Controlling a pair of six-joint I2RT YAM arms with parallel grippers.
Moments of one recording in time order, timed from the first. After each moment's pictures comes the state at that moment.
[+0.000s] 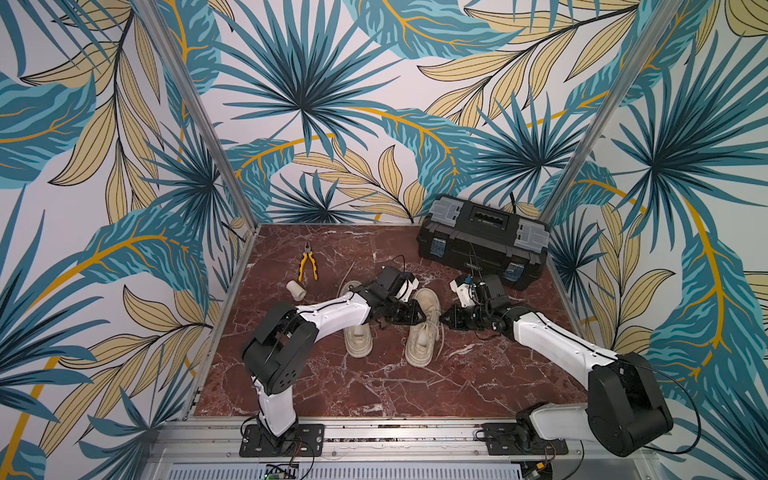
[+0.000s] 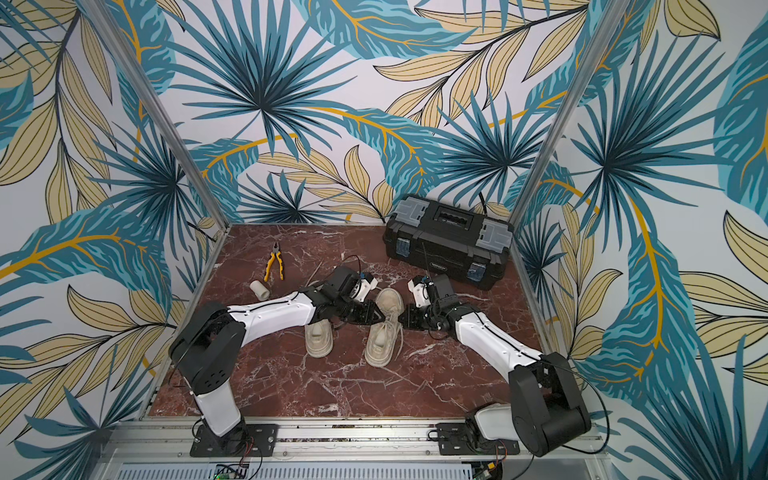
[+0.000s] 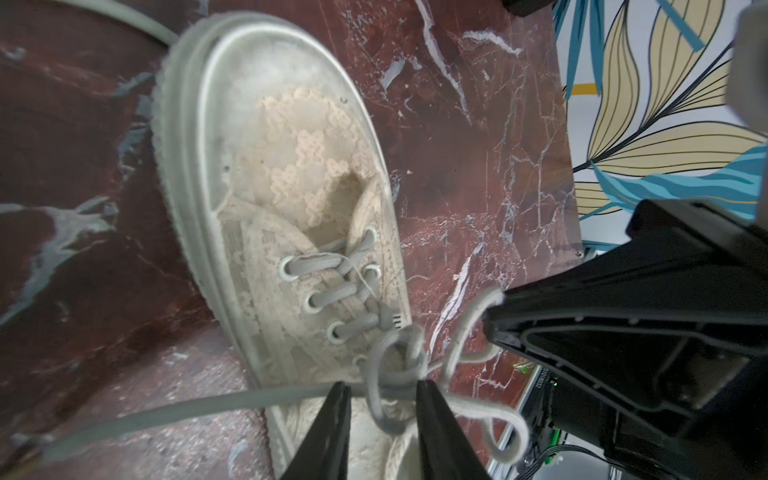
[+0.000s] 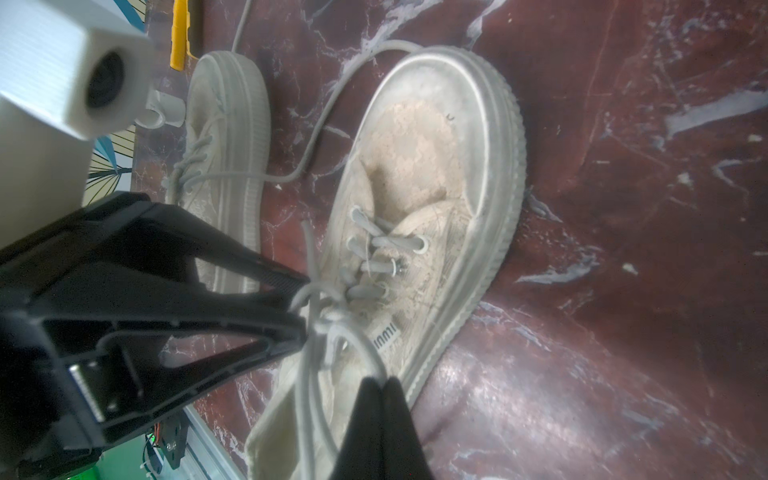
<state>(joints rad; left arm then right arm) -0.70 1.81 1.17 -0.20 0.48 -0.60 0.33 1.36 0.78 -0.34 -0.43 0.41</state>
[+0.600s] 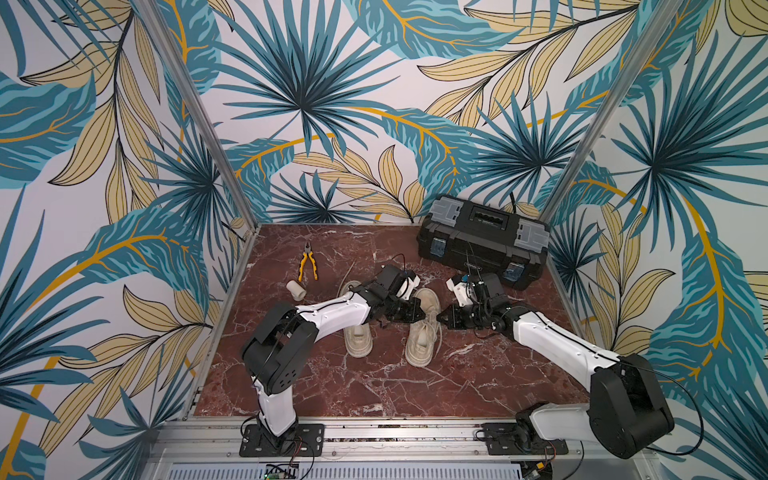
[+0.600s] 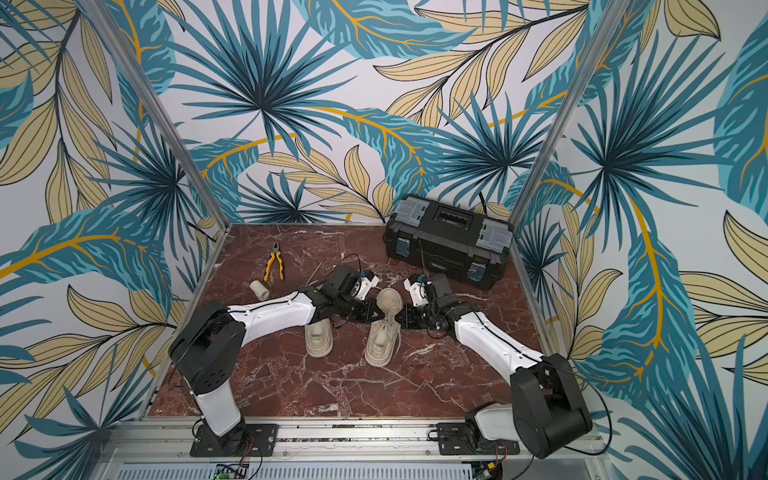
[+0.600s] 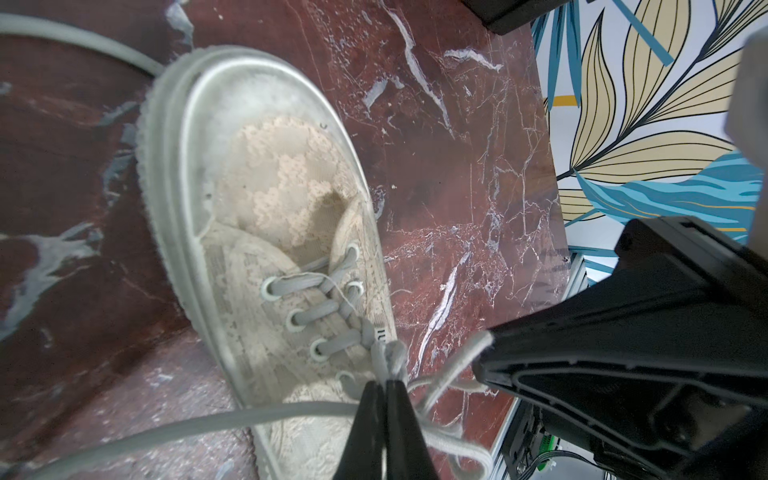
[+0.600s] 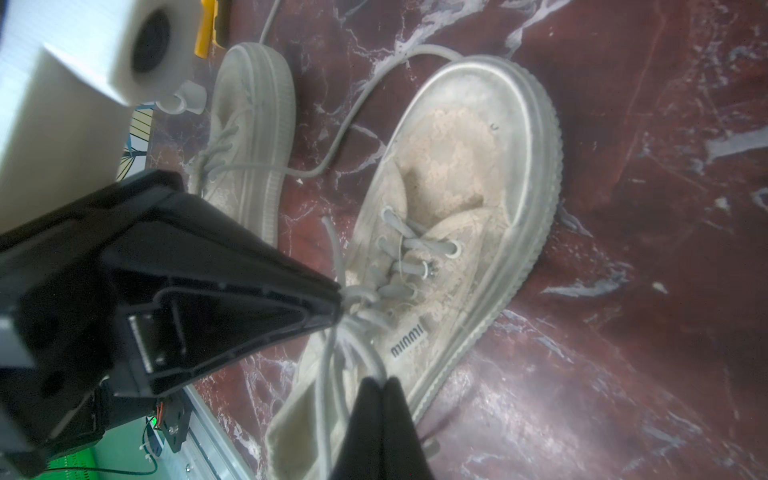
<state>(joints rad) -0.70 1.81 1.17 -0.17 0.49 -0.61 0.36 1.36 0.80 -0.35 -0.45 0.37</state>
